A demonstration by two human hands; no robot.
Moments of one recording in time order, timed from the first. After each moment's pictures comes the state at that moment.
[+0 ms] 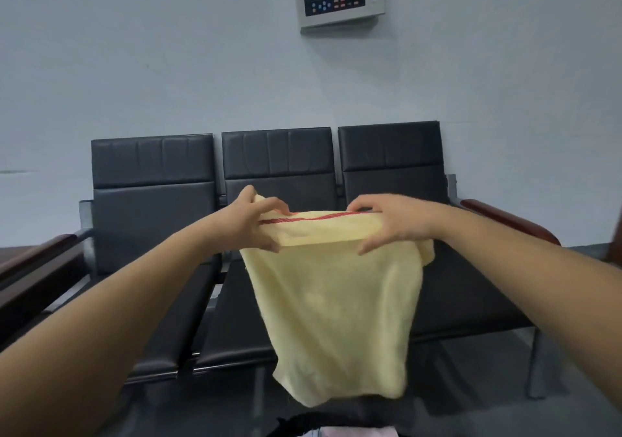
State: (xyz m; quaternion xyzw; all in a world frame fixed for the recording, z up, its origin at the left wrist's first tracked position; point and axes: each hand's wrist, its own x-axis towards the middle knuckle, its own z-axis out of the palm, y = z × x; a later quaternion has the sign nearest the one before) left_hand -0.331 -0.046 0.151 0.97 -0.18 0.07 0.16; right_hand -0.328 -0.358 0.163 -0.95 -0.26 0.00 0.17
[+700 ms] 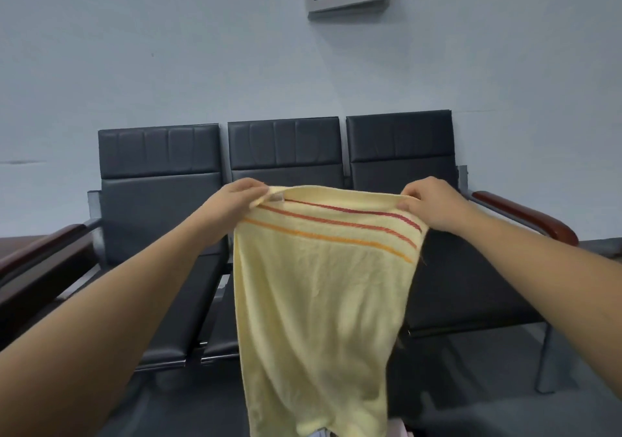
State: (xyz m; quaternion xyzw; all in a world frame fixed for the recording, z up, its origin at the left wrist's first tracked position) left_hand -0.310 -0.025 0.138 0.84 -0.09 0.10 0.53; right_hand -0.290 -0.387 0.137 -0.95 -0.11 -0.15 0.26
